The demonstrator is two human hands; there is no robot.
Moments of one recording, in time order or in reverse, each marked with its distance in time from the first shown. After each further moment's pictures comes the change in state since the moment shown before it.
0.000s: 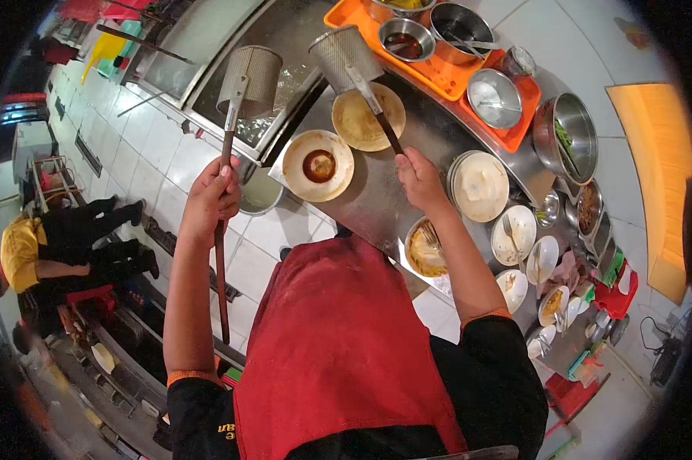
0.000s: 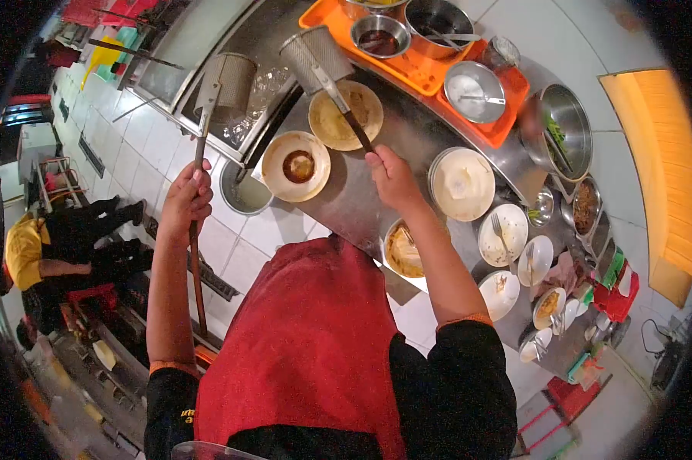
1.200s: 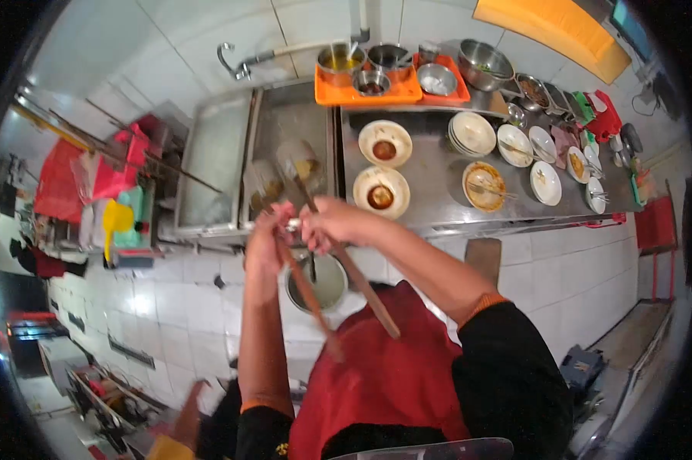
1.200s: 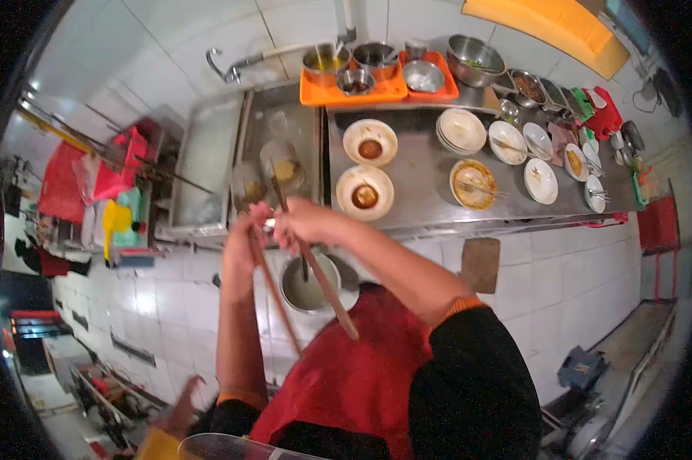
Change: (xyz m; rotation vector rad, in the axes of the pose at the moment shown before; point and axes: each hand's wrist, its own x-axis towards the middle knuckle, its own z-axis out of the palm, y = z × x) left_hand 0.084 0.069 -0.156 0.025 -0.393 -0.048; right_hand 0.009 -0.250 0.273 0.615 -0.206 0.220
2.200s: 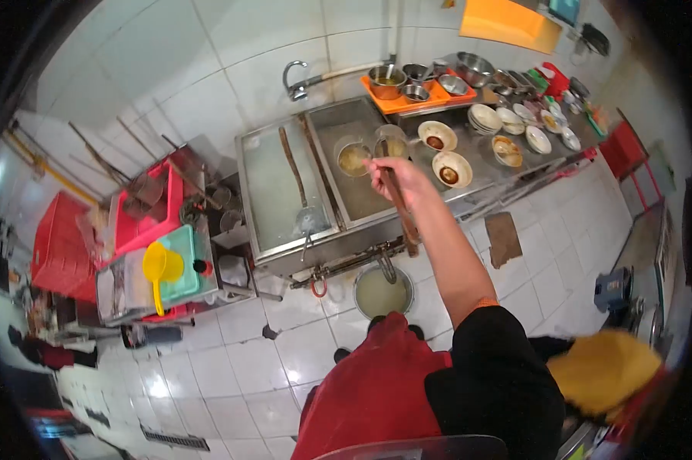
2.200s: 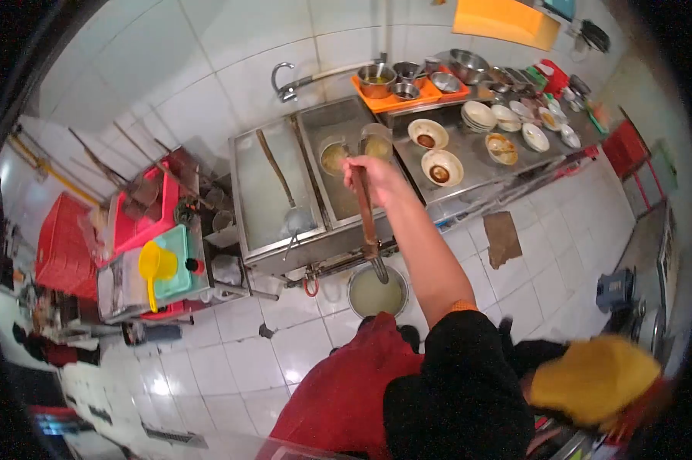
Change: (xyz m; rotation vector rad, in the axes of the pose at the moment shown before) left_hand -0.336 -0.091 -0.756 1.432 0.202 -0.538; right_hand 0.157 -0.044 0.179 0.717 0.497 -0.431
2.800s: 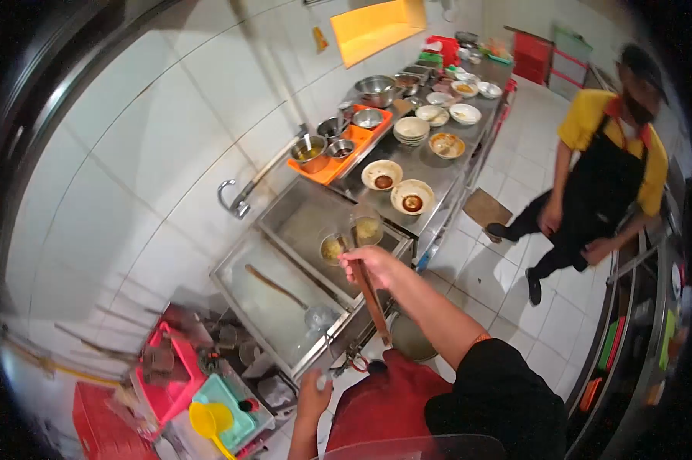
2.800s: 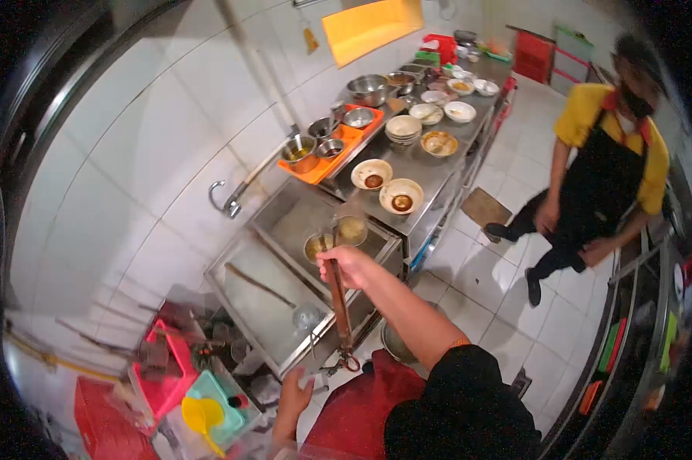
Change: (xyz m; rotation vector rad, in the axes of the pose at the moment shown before) left_hand 0.094 0.484 -0.288 0.239 0.108 1.315; right_hand 0.016 0.048 -0.009 0.168 0.166 -0.175
